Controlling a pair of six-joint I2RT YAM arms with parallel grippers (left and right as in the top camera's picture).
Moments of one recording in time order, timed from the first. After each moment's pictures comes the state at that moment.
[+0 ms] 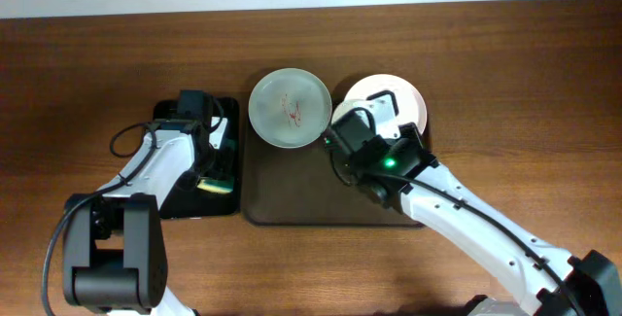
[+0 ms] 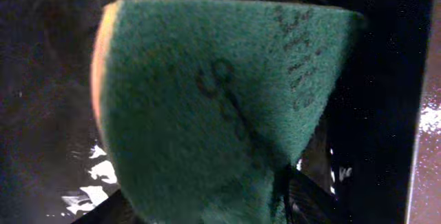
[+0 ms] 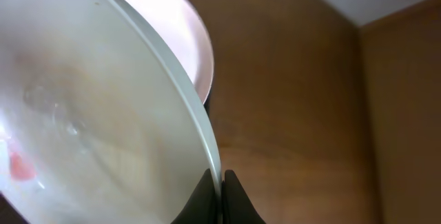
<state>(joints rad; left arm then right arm) -0.08 1.81 1.09 -0.71 -0.02 0.07 0.68 1.52 1.18 -0.88 0.83 0.28</state>
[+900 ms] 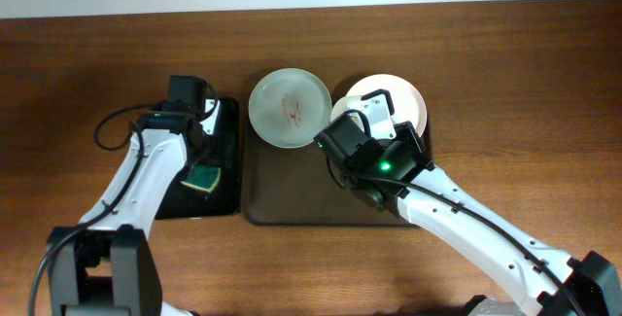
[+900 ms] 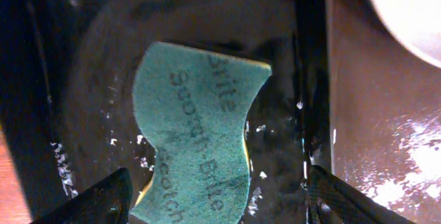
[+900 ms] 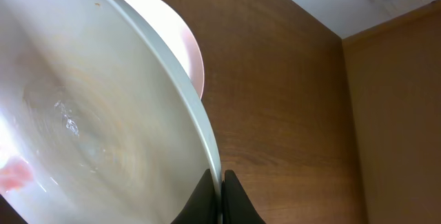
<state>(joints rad) -0.08 1.68 1.16 -0.77 -0.06 0.03 0.71 1.52 1.20 -0.89 0.89 0.28</state>
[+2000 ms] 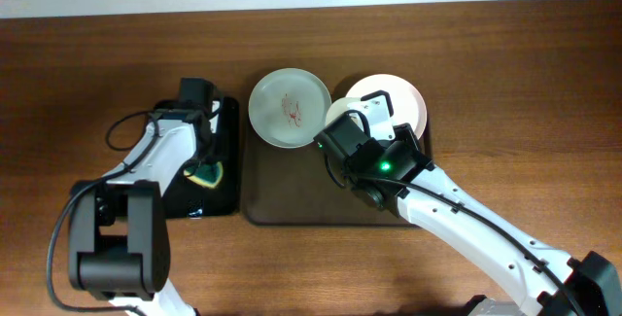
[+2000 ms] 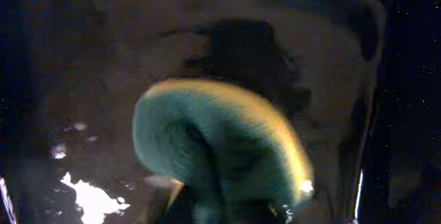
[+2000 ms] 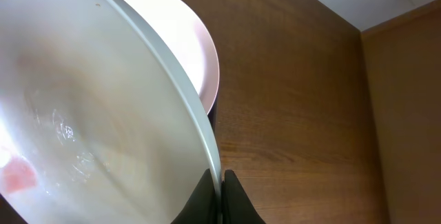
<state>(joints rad) -0.08 1.87 1.17 -0.64 -0.11 -0.05 0.71 1.52 1.20 -0.89 0.84 0.31</state>
